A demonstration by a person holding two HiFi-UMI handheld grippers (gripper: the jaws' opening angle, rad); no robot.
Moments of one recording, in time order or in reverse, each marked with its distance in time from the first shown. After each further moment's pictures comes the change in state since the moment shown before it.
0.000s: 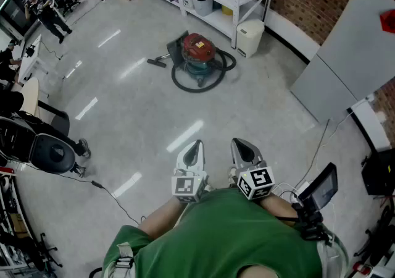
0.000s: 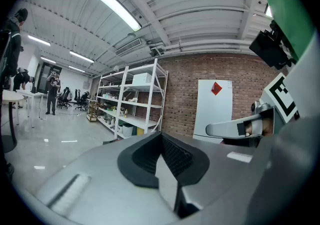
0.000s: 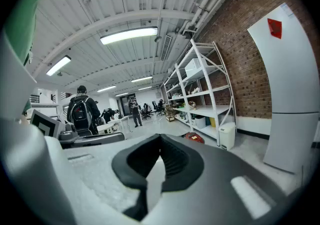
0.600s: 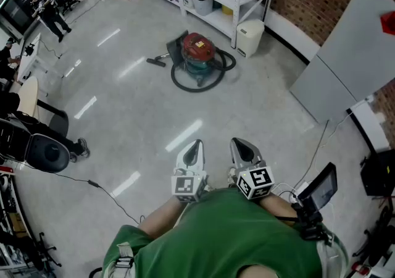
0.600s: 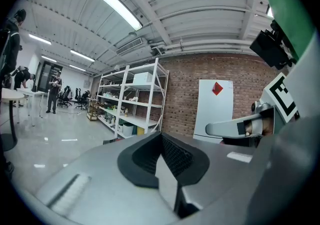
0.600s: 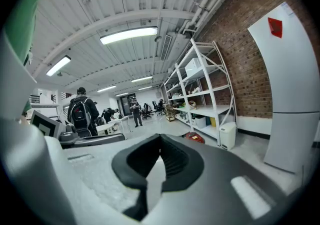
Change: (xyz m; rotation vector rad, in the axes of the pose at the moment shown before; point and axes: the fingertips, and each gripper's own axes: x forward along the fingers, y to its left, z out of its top) left arm 0.013 0.001 -0.001 -0.012 0.001 -0.009; right arm 0.009 -0.011 -0.001 -0.025 -0.007 0.000
